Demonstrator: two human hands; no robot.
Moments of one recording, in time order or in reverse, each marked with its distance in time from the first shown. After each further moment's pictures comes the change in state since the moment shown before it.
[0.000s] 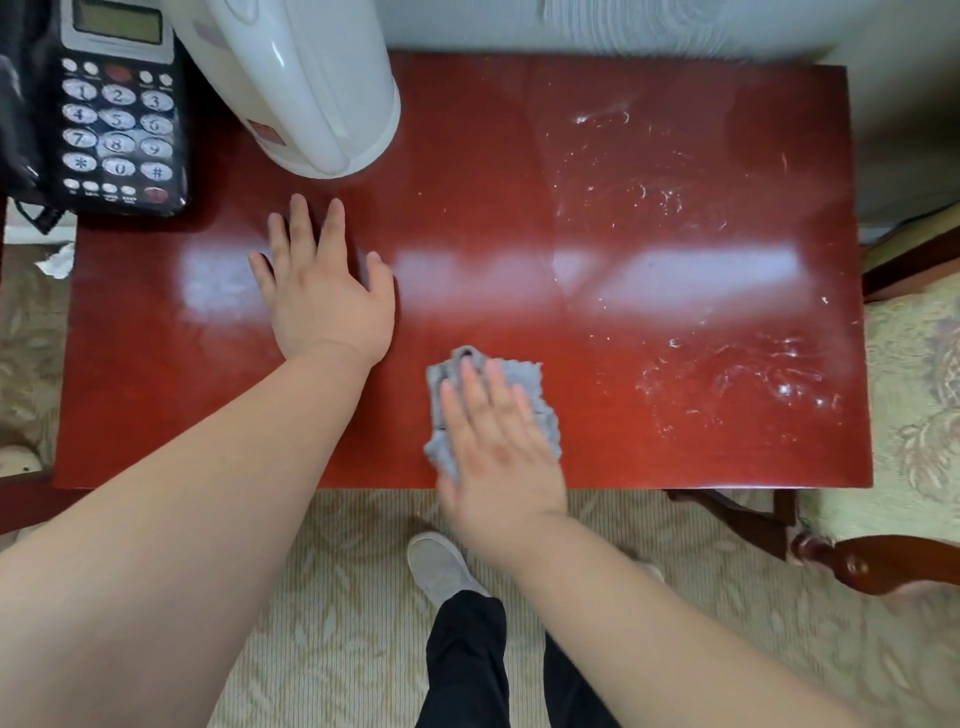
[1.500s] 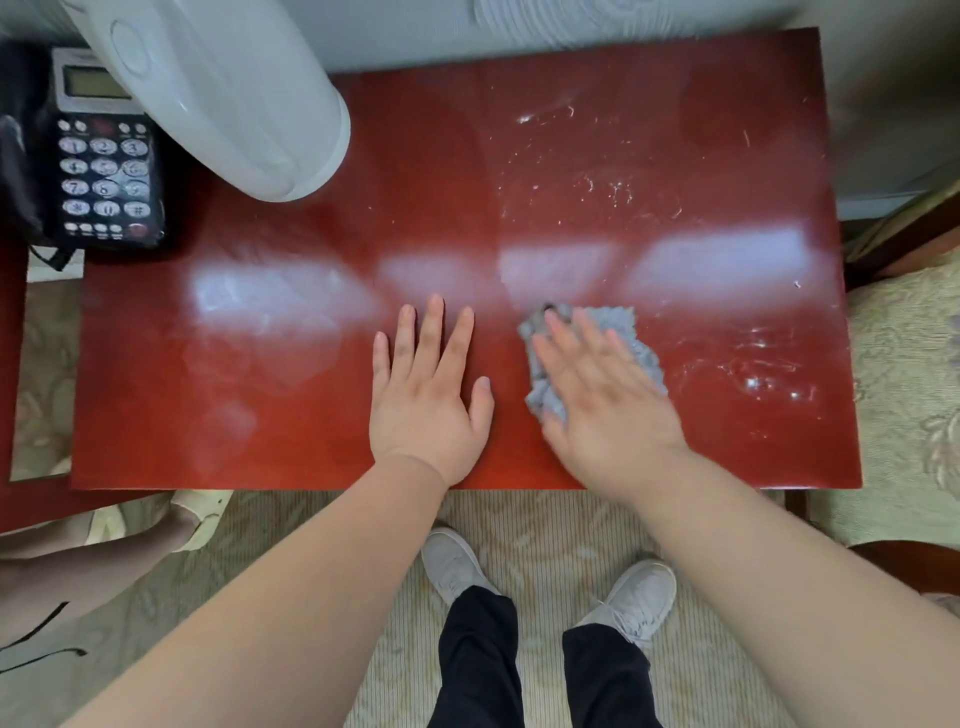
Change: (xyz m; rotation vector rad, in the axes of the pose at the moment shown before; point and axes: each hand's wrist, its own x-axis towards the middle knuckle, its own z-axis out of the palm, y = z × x) left_hand -0.133 0.083 0.026 0.169 -0.161 0.359; right_hand -0.008 0.166 -0.028 0.005 0.090 -0.074
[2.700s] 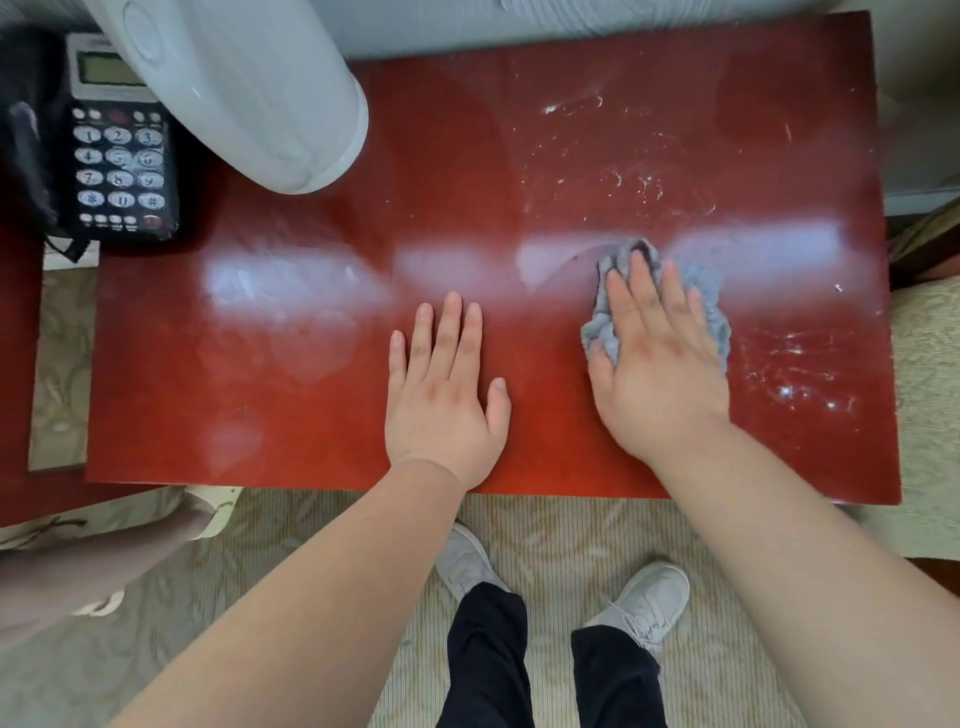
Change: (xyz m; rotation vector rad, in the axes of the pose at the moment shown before) left_hand 0.000 0.000 0.002 0.024 -0.032 -0.019; right_hand 0.032 0.009 -0.020 0.043 0.034 0.288
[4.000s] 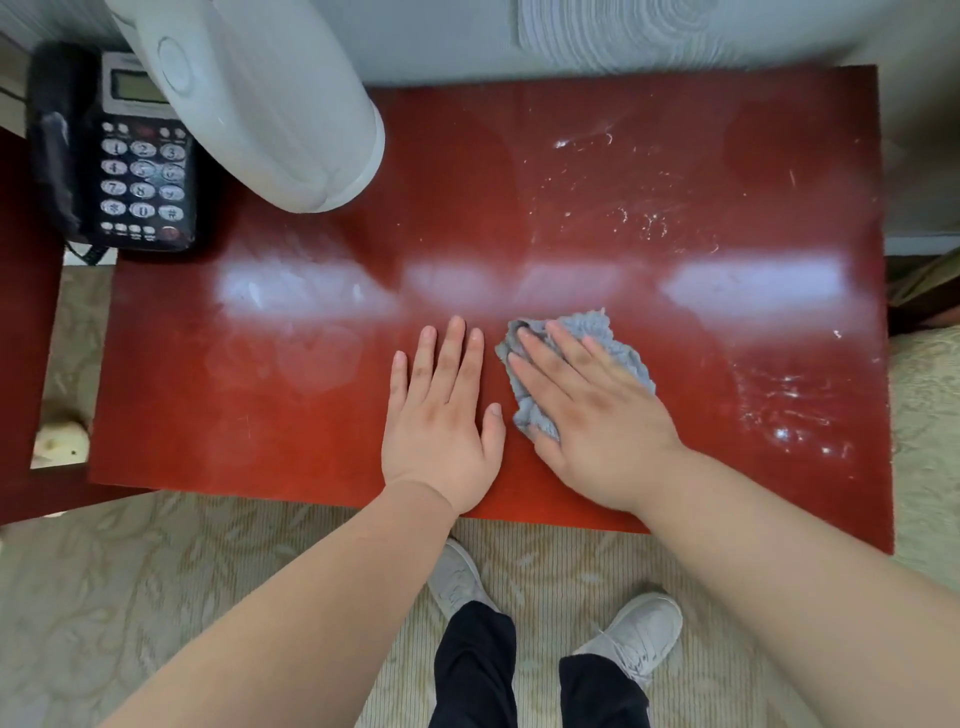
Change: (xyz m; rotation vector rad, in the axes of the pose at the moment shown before) left_hand 0.000 -0.002 -0.001 -0.019 0.001 0.011; right_hand 0.001 -0.013 0.012 -0.091 -0.031 -0.543
